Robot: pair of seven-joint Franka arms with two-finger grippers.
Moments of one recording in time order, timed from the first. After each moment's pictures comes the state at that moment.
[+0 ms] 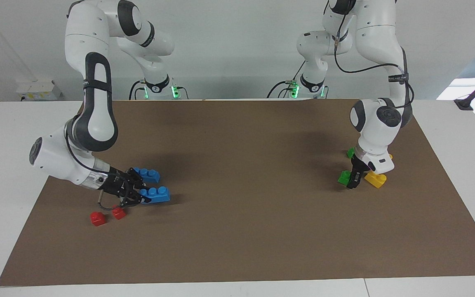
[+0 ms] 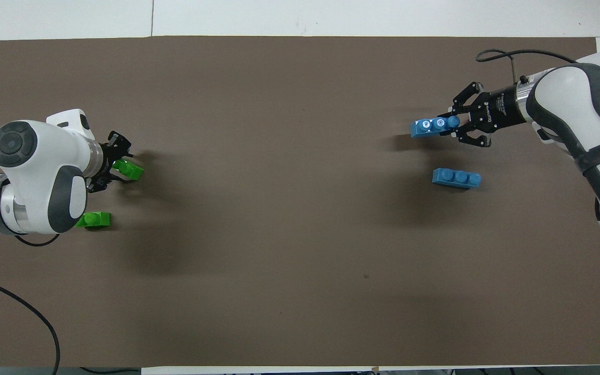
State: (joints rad) left arm 0.01 0.28 -0.06 -2.09 0.07 2.47 -1.08; right arm -0.15 0.53 0.07 -1.60 0.63 1.99 1.08
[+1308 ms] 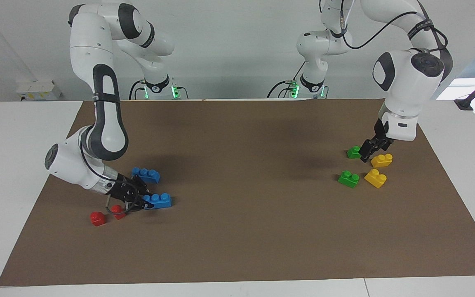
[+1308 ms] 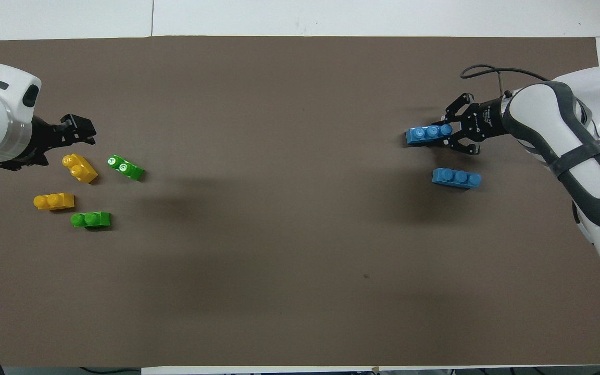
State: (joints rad) left arm 0.01 0.04 -0.07 -1.85 0.07 1.97 -0.42; right arm -0.14 0.55 0.08 -1.68 0.63 2.12 1.03
